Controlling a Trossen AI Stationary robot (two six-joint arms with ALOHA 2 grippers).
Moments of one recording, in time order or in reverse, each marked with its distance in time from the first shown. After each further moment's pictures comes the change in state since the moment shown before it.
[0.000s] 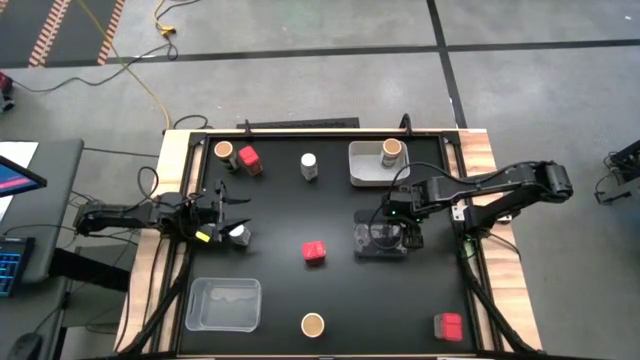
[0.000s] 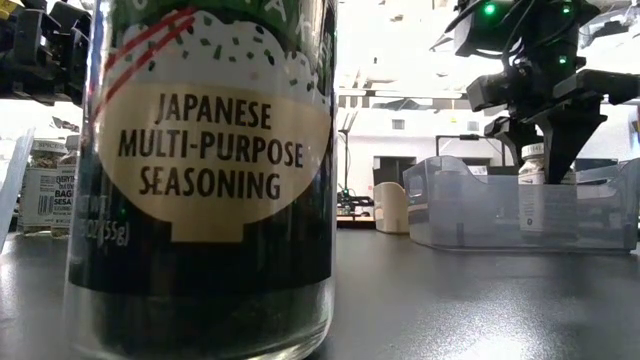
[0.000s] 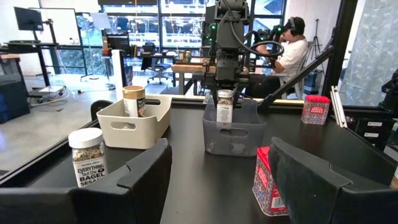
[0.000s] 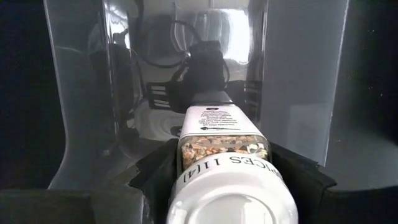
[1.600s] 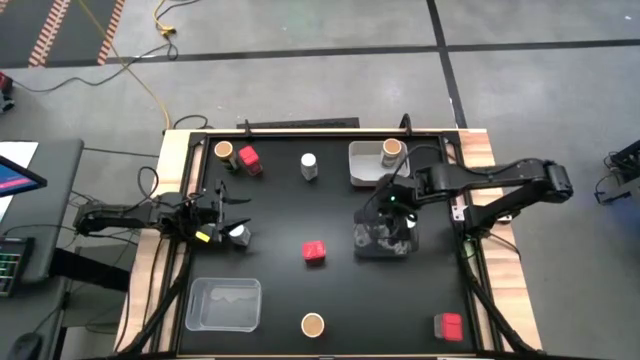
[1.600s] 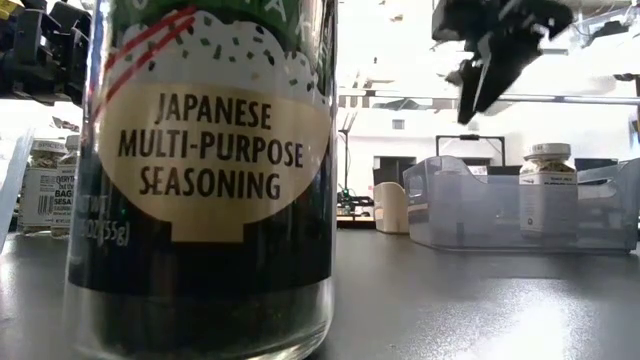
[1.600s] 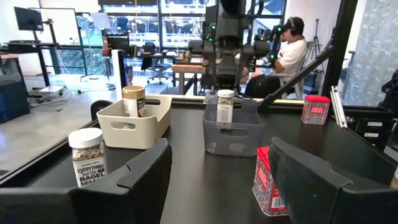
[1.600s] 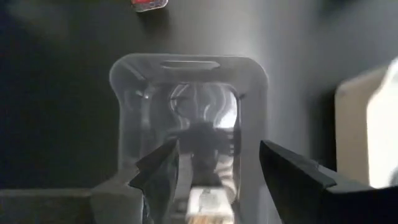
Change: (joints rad) left arm 0.000 0.000 0.000 0.000 0.000 0.000; right arm -0.007 0.000 0.268 0.007 0.000 0.006
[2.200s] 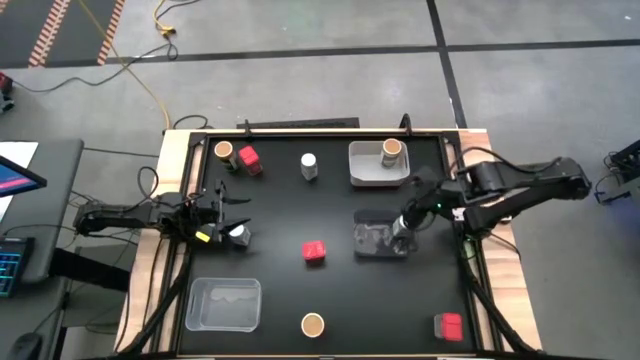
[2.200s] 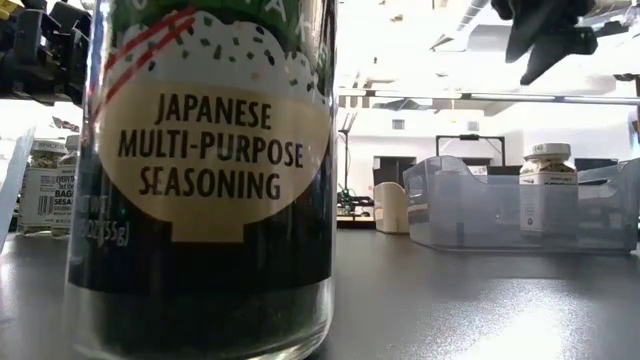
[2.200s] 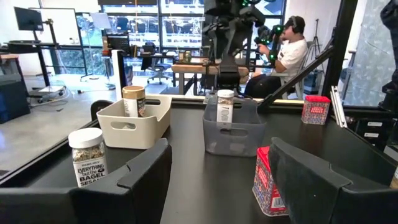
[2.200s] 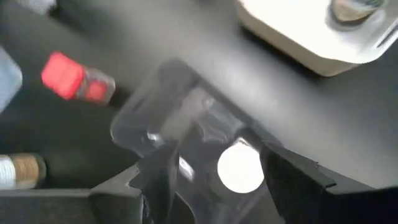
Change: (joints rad) left arm 0.000 0.000 0.000 0.000 0.000 0.000; right arm 0.186 -0.260 0.011 -0.223 0.307 1.023
